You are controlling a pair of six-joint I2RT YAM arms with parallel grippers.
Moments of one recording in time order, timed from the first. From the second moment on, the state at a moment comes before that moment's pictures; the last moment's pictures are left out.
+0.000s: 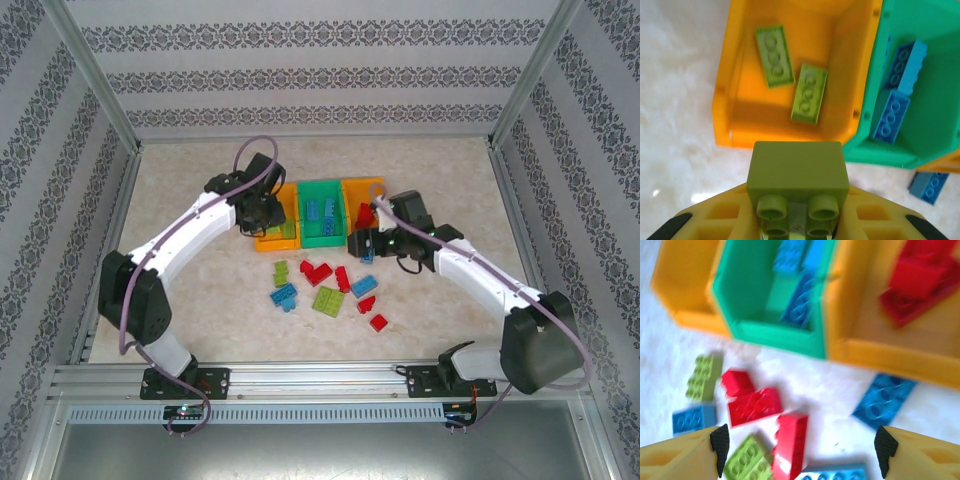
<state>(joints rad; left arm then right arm) -0.45 1.69 1.49 -0.94 -0.06 -0.79 0.44 1.32 0.87 -0.44 -0.32 0.29</state>
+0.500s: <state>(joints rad) -0.33 2.08 1.78 -0.92 -0.03 -0.56 0.54 1.30 0.74 -0.52 -0.17 0.36</state>
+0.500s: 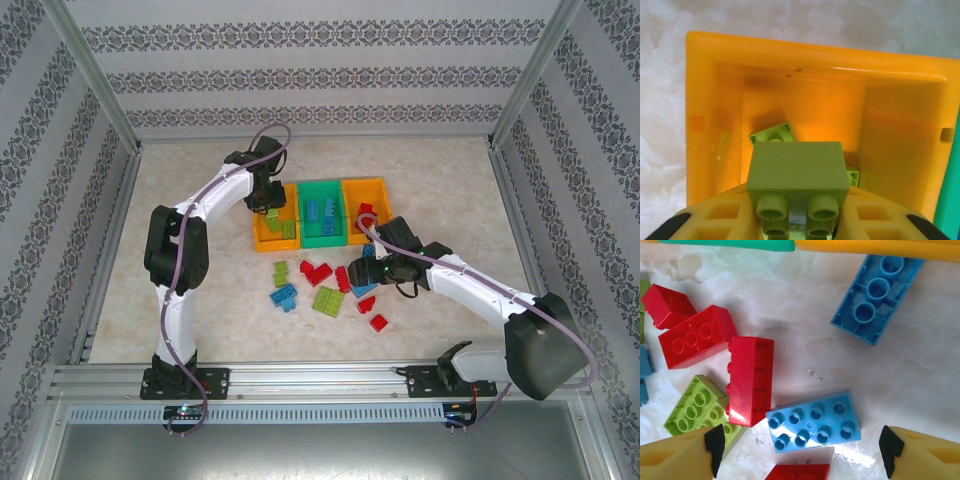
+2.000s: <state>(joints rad) -0.33 1.61 1.33 -0.61 0.05 -0.55 0.45 1.70 1.02 -0.60 -0.04 0.49</state>
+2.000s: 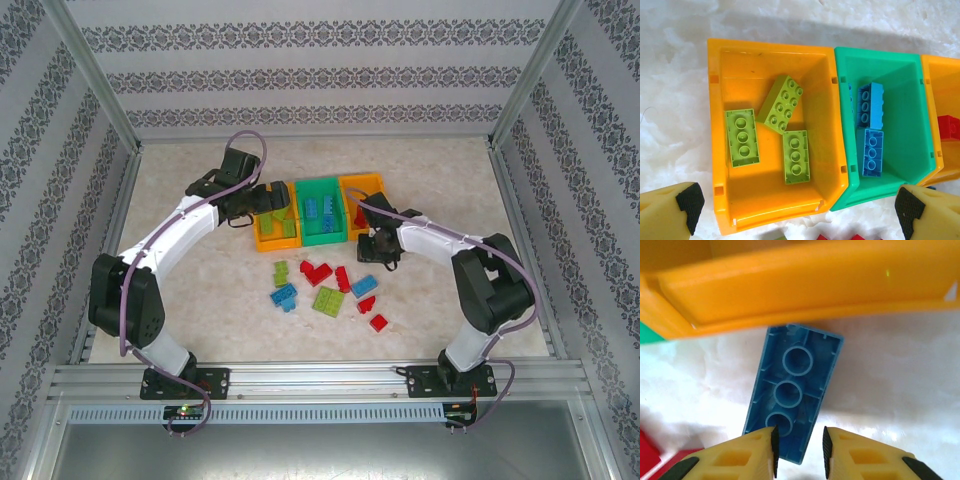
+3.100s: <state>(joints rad) -0.33 1.47 1.16 -0.52 0.05 -0.52 0.48 1.73 1.08 -0.66 -0.01 0.55</state>
